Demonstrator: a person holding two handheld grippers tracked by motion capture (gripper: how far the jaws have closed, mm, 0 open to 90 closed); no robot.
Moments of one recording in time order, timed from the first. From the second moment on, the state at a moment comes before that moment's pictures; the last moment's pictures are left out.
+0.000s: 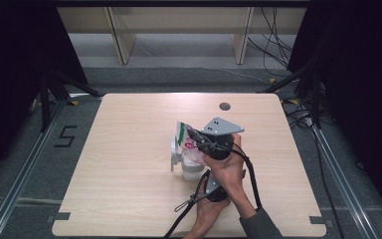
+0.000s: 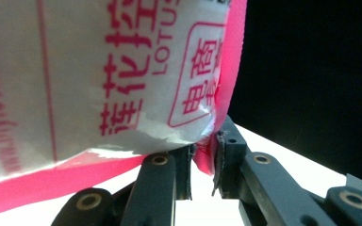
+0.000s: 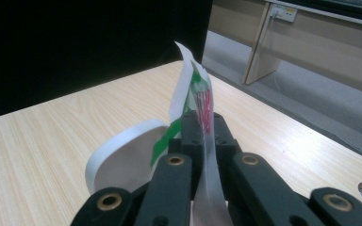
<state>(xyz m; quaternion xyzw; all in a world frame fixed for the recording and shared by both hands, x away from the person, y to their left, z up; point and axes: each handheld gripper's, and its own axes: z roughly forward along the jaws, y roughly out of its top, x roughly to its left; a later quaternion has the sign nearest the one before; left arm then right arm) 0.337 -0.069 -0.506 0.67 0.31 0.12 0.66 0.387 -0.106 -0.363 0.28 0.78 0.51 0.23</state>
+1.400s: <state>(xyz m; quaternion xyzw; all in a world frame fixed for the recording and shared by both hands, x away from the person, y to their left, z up) 0.338 -0.069 -0.507 0.67 0.31 0.12 0.66 0.387 -0.104 -0.364 0.27 0.79 0.50 0.24</state>
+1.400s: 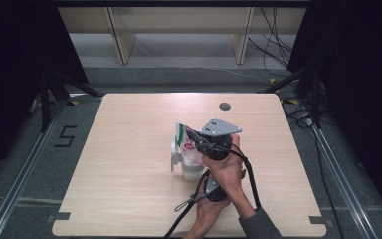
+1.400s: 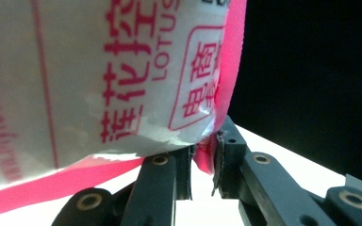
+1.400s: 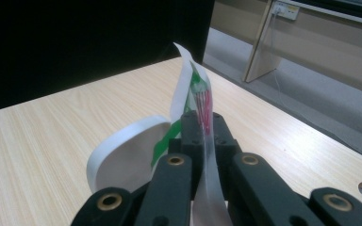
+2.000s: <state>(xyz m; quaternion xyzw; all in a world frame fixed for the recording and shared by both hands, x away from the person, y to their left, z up) 0.338 -0.069 -0.506 0.67 0.31 0.12 0.66 0.386 -0.102 -0.365 0.27 0.79 0.50 0.24</state>
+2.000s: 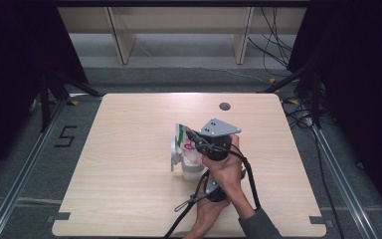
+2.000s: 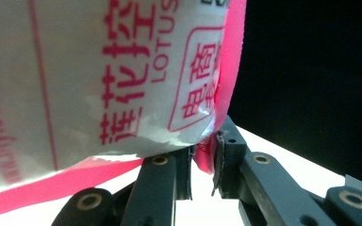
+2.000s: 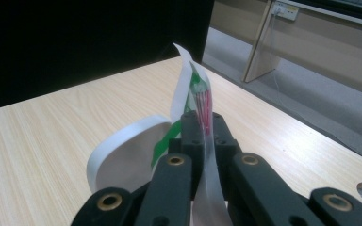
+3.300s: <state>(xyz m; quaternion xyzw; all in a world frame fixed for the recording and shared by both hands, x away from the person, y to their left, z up) 0.341 -0.064 -0.506 0.68 0.30 0.15 0.65 0.386 -0.101 -0.365 0.27 0.79 0.50 0.24</state>
